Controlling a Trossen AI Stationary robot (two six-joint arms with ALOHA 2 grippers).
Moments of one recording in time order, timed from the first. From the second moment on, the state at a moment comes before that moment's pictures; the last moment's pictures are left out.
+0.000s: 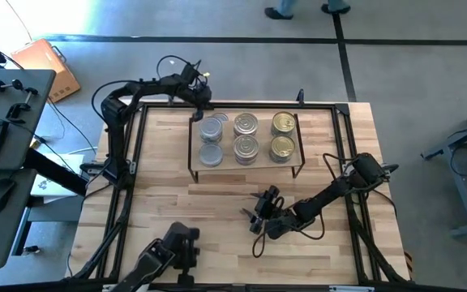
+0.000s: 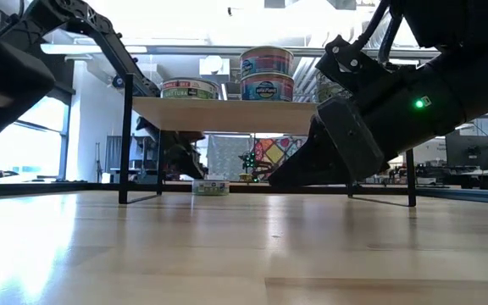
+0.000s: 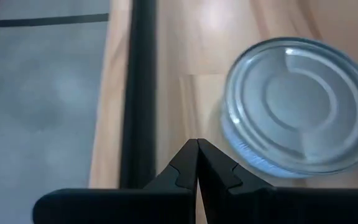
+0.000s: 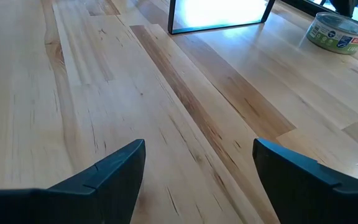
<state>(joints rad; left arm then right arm) 0.99 2.08 1.34 -0.33 0.57 0.92 0.51 1.98 0.84 0.42 0.89 0.47</state>
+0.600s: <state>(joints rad) 0.93 2.09 1.30 -0.34 0.54 1.06 0.51 1.98 0.84 0.41 0.89 0.47</state>
